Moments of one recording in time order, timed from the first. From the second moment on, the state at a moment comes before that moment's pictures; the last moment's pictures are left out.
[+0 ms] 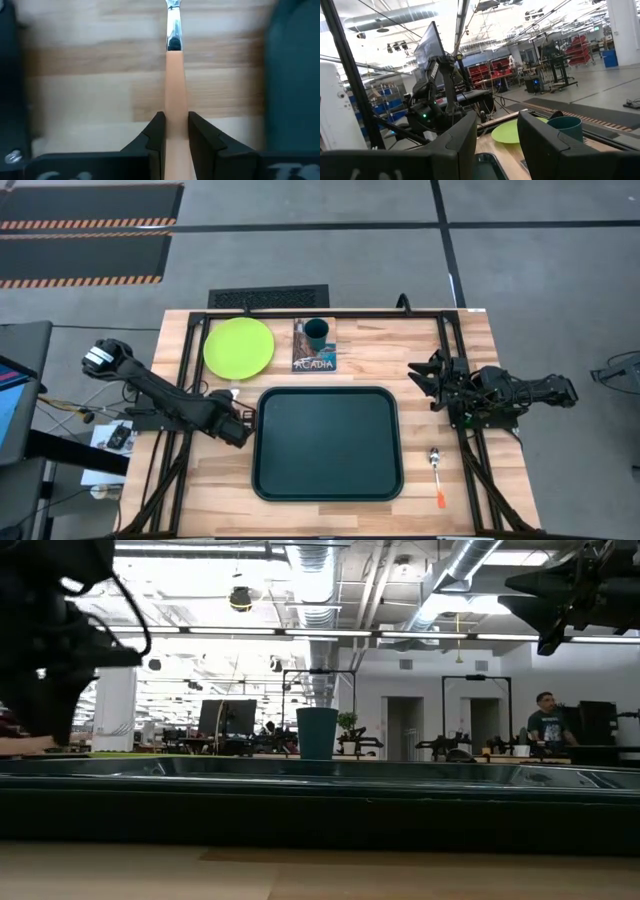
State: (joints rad) left arm -0.45 1.30 0.68 -0.98 -0.28 -1.98; right arm 0.07 0.01 0.02 0.28 0.32 0.22
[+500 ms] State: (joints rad) left arm -0.41 1.53 1.04 -0.96 -0.47 -1.74; right arm 0.07 0.01 0.02 0.20 0.32 0.37
